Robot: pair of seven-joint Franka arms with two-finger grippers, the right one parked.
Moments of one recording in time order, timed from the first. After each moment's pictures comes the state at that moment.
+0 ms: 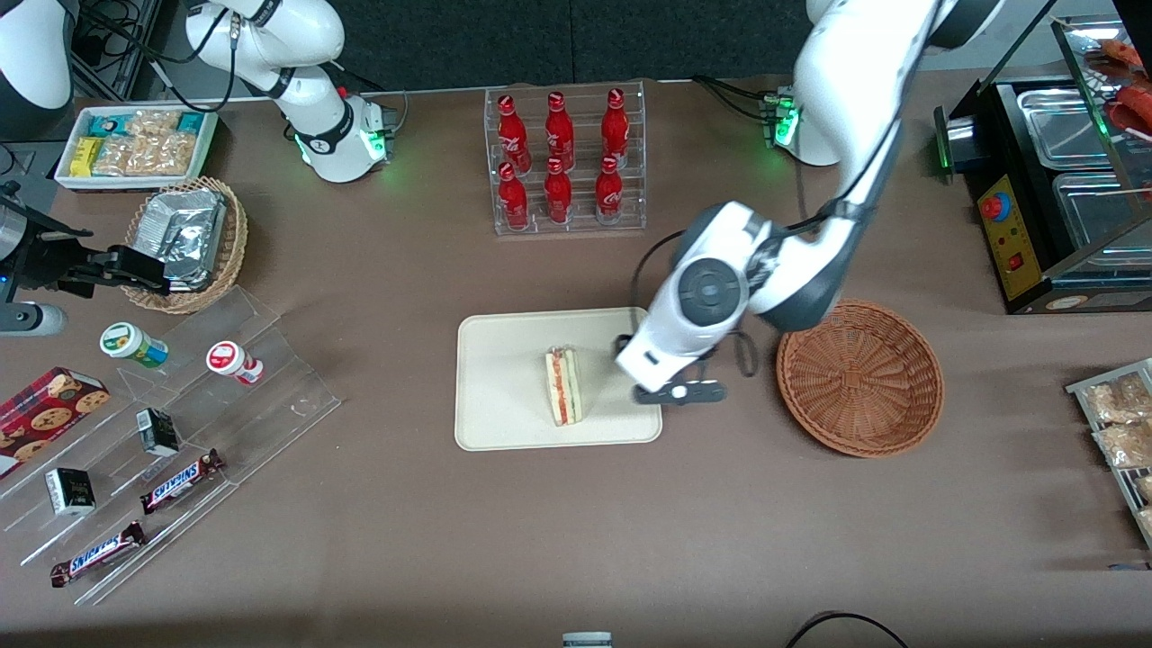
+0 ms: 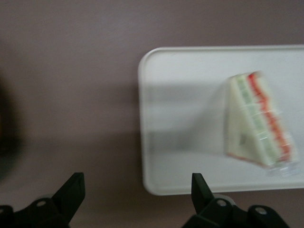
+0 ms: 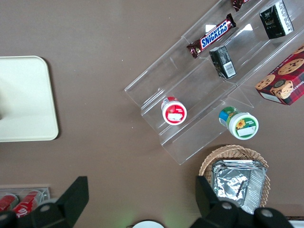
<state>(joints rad) -0.39 0.50 -0.19 -1.60 -0.03 1.97 -0.55</state>
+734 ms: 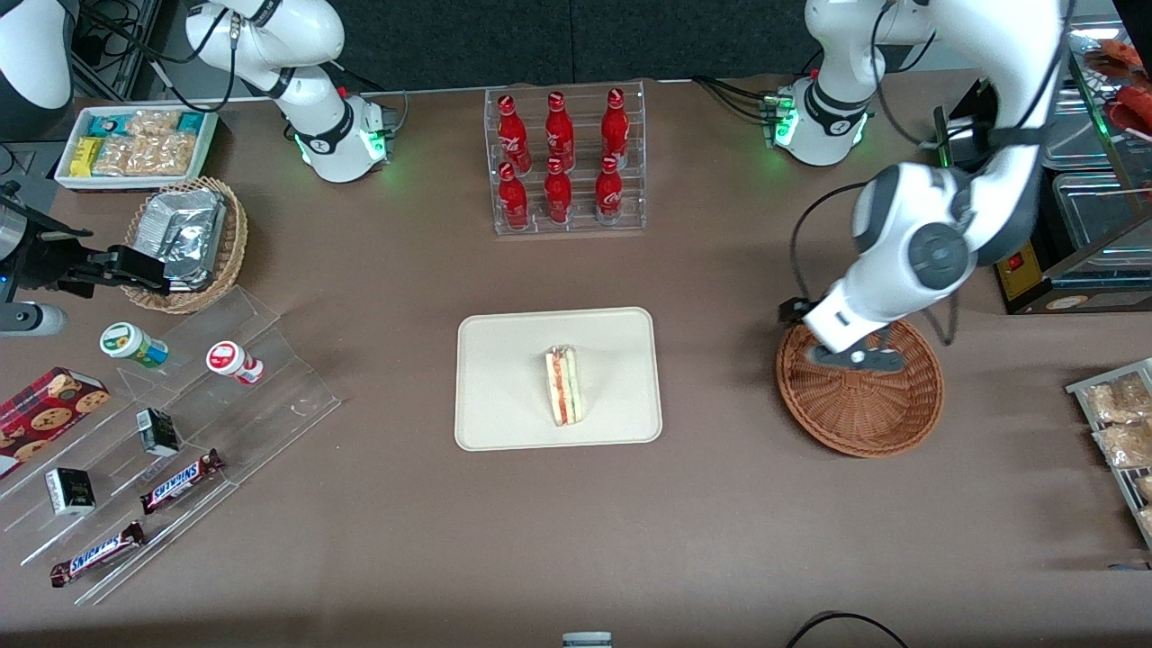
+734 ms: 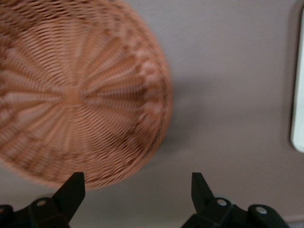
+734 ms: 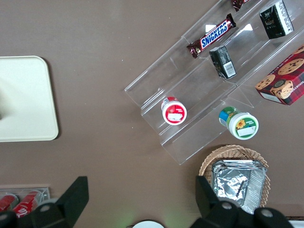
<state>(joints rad) -0.04 0.11 -0.18 -2.12 -0.03 2.07 -0.09</state>
